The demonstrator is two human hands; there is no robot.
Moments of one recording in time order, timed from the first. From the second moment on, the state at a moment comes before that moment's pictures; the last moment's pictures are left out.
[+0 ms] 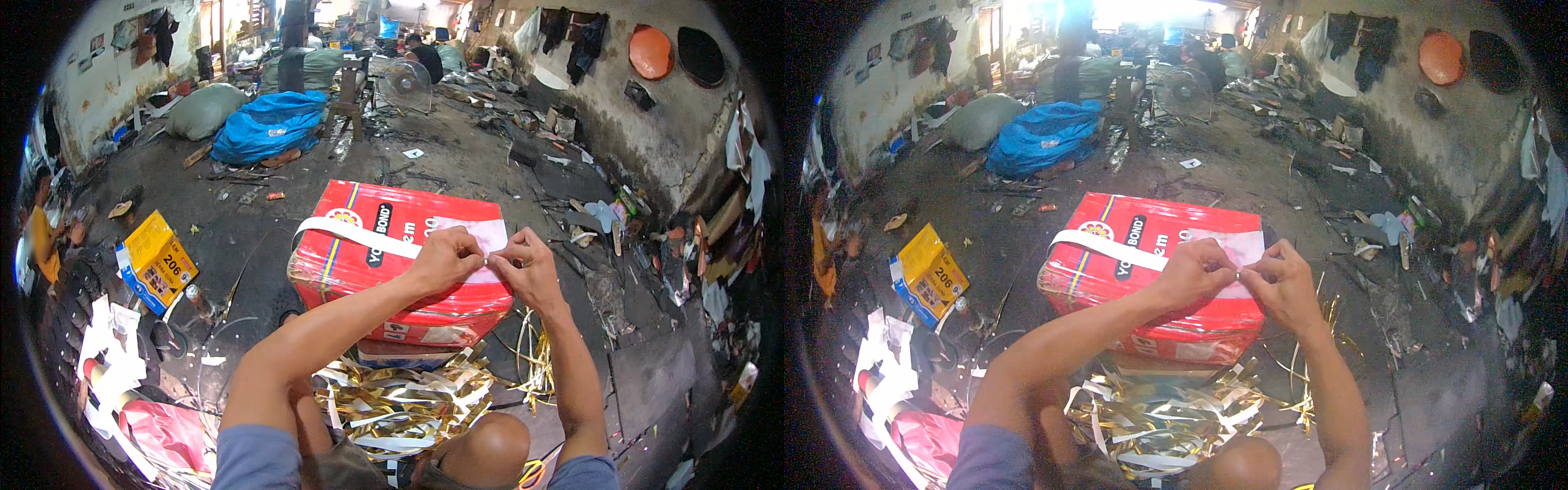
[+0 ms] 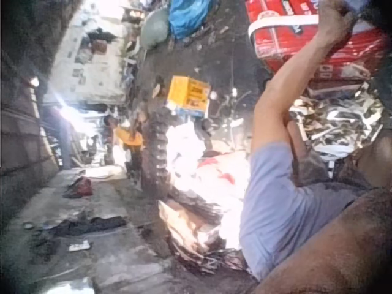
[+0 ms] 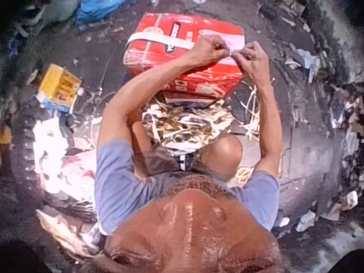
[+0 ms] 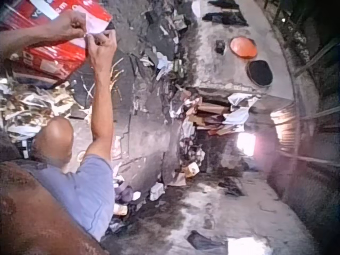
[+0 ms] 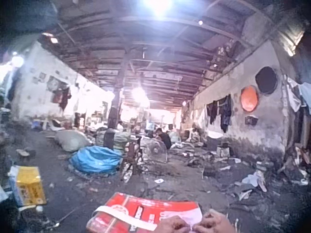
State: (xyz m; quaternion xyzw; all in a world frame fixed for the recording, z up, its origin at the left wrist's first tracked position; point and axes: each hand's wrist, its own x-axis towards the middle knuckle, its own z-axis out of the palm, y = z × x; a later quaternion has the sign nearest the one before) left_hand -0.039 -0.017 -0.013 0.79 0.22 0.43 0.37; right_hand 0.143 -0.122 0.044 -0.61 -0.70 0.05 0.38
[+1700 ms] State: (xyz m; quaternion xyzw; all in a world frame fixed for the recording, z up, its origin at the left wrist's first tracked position) left_hand -0.005 -0.010 -0.004 0.79 0.15 0.39 0.44; right_hand 0.164 -0.068 -0.031 -0.72 -0.45 0.14 0.51
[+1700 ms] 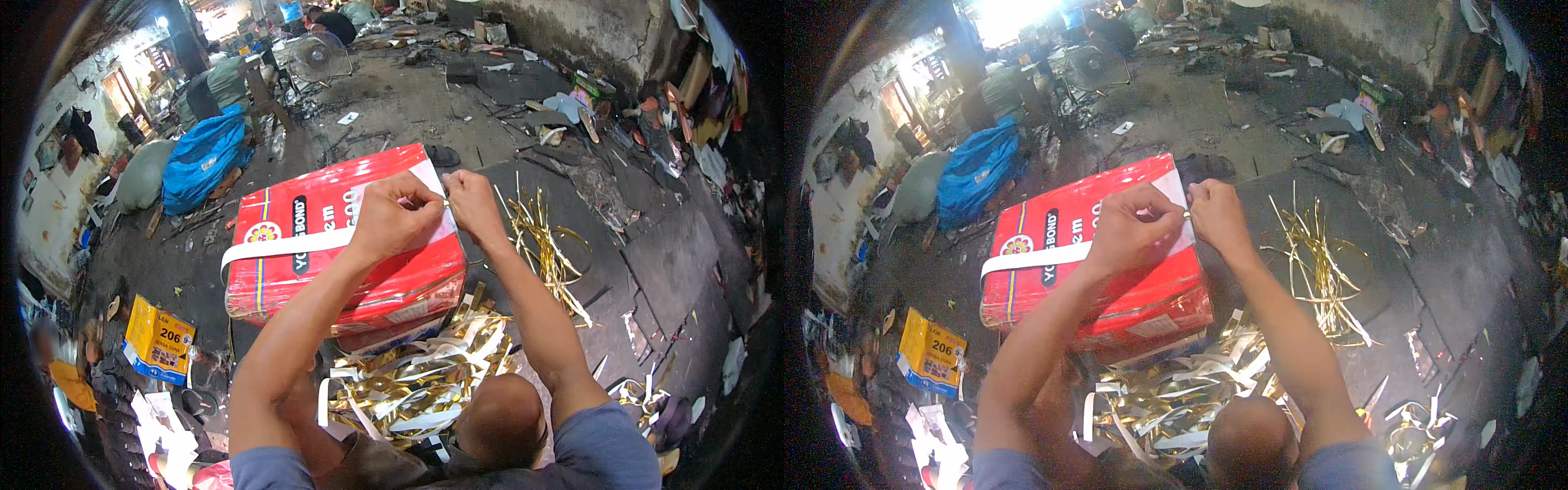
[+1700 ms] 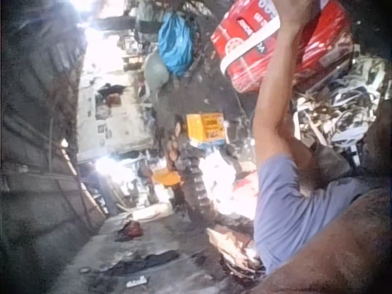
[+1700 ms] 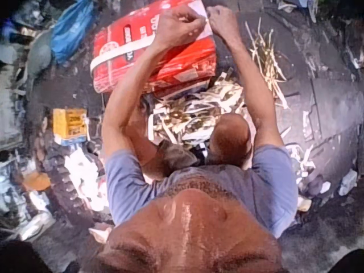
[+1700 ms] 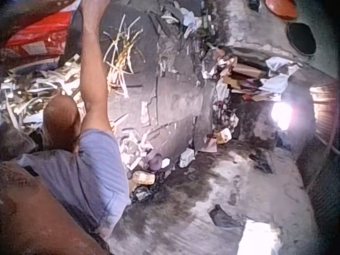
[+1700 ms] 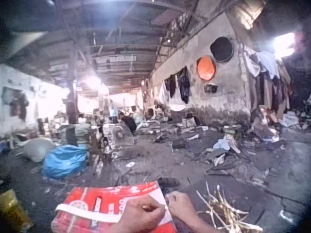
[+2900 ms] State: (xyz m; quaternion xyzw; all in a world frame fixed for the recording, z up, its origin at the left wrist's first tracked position) left_hand 0.001 -0.012 0.003 0.80 0.18 0.40 0.41; right_hand 0.205 -0.107 -0.330 -0.84 -0.37 0.10 0.39
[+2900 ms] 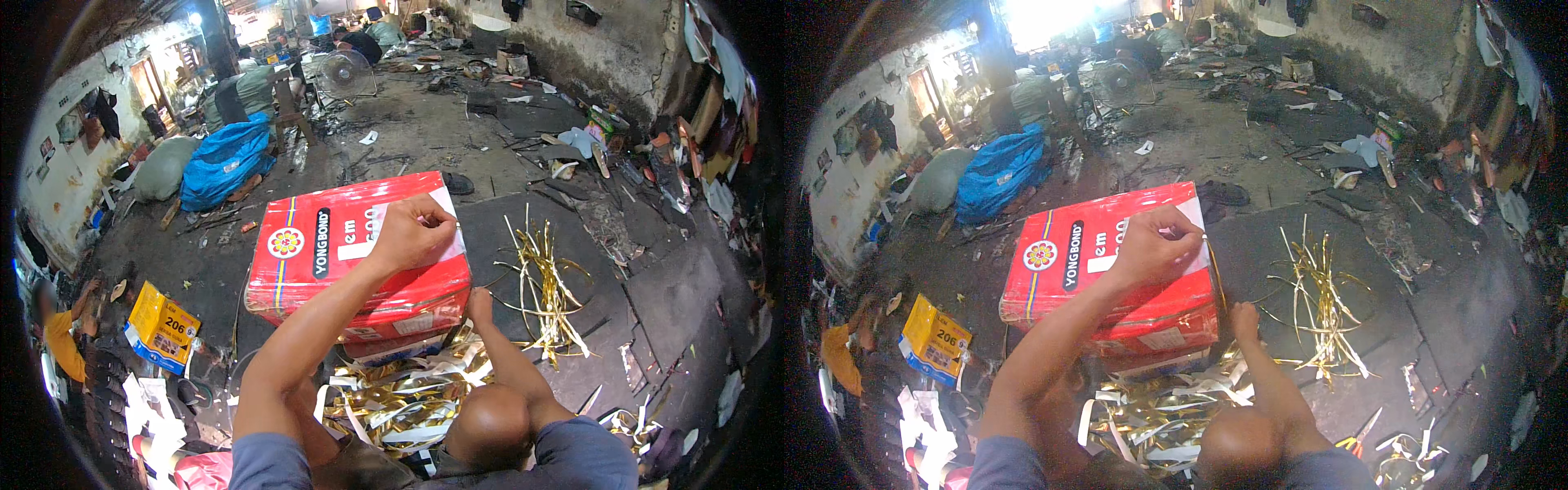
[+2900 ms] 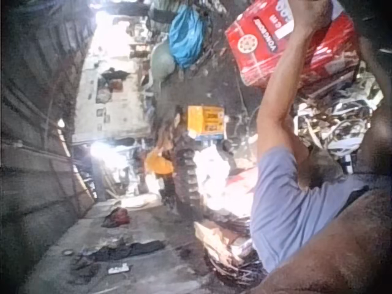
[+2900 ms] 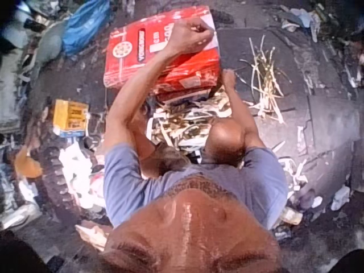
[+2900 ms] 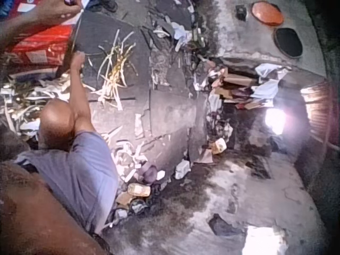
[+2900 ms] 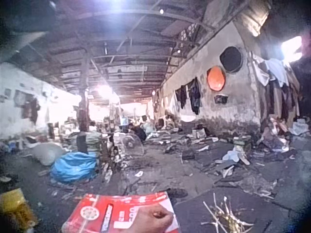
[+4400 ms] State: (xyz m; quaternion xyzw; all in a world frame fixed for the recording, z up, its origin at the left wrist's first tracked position) left_hand 0.003 -0.007 0.005 0.85 0.12 0.42 0.30; right_hand 0.189 -0.050 -0.251 -0.65 -0.37 0.26 0.61
